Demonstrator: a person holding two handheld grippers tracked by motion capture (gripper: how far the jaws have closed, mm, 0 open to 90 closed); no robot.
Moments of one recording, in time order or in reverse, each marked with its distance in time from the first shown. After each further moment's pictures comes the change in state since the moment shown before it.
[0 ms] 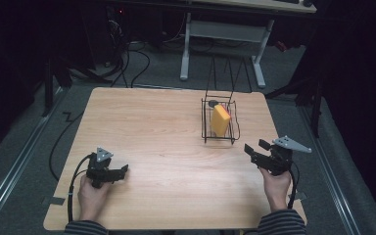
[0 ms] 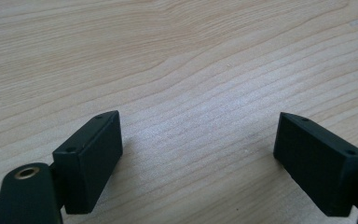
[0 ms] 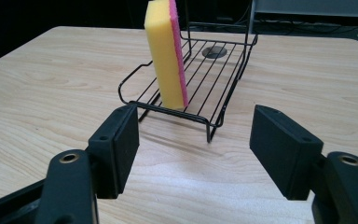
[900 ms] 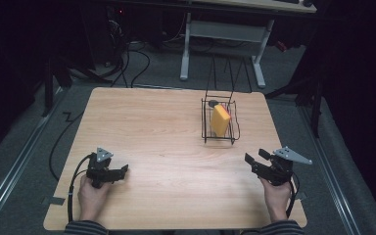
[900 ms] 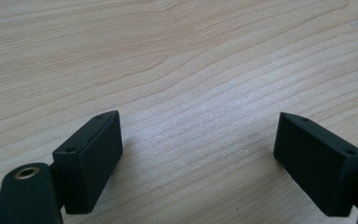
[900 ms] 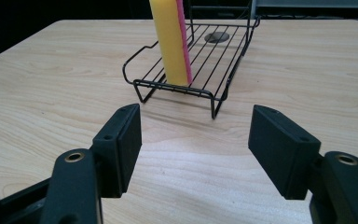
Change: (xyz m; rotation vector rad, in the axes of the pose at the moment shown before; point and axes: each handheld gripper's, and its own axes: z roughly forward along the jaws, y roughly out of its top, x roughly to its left) left arm 0.000 0.000 0.000 0.000 0.000 0.000; right arm 0.003 -0.028 -0.009 0.006 0.007 0.022
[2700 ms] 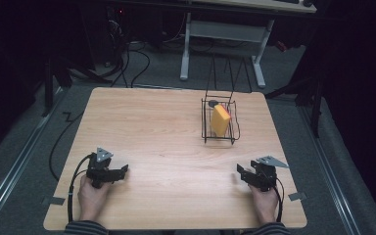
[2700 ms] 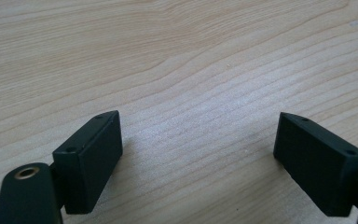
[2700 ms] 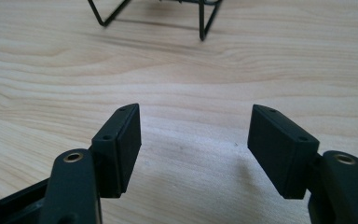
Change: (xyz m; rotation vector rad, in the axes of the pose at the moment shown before) left arm 0.000 0.000 0.000 0.000 0.000 0.000; right arm -0.002 -0.050 0.047 0.172 -0.101 -0.001
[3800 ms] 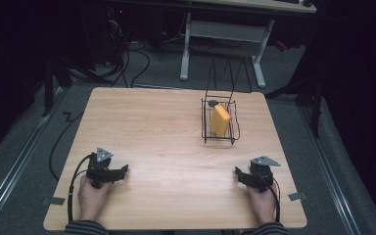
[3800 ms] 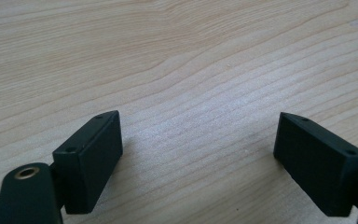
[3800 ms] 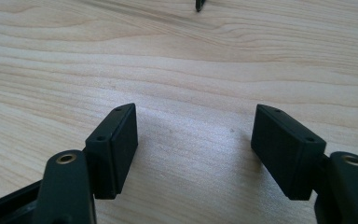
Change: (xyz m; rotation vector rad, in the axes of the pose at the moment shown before) left arm 0.000 0.000 0.000 -0.002 0.000 -0.002; right arm 0.006 -0.002 0.011 0.078 -0.073 -0.090
